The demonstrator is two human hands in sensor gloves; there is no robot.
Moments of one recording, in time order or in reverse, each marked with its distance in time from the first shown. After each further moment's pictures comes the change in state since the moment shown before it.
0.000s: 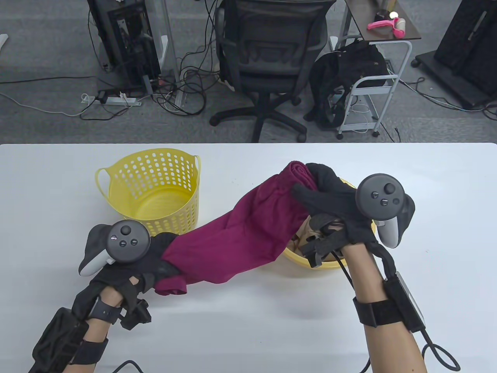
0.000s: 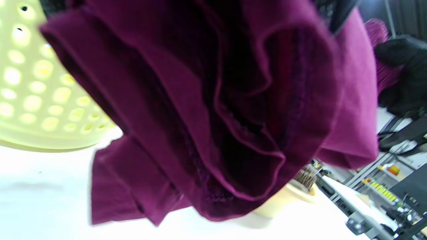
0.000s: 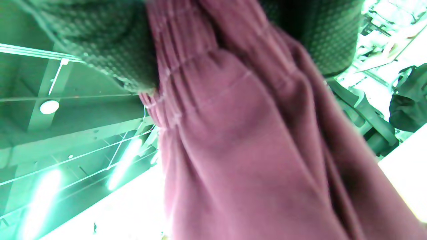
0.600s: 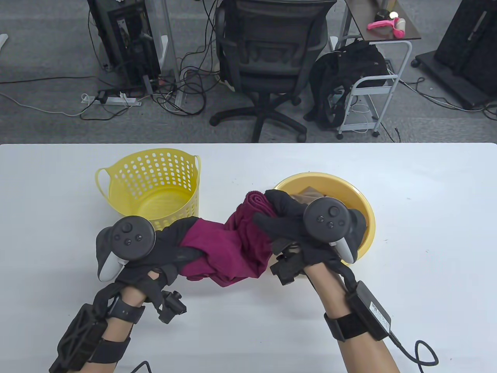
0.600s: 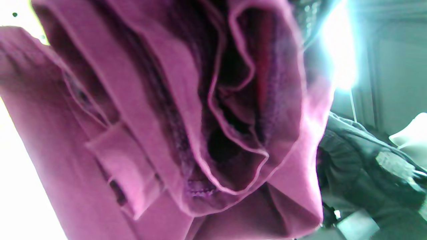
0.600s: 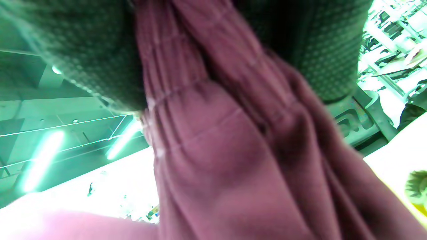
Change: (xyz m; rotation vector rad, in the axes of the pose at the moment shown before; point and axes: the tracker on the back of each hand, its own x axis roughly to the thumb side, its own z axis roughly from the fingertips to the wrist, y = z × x) left_hand 0.035 -0.006 -0.013 0.238 -0.035 0.235; right_hand 0.013 0.068 0.022 0.052 -0.054 0.123
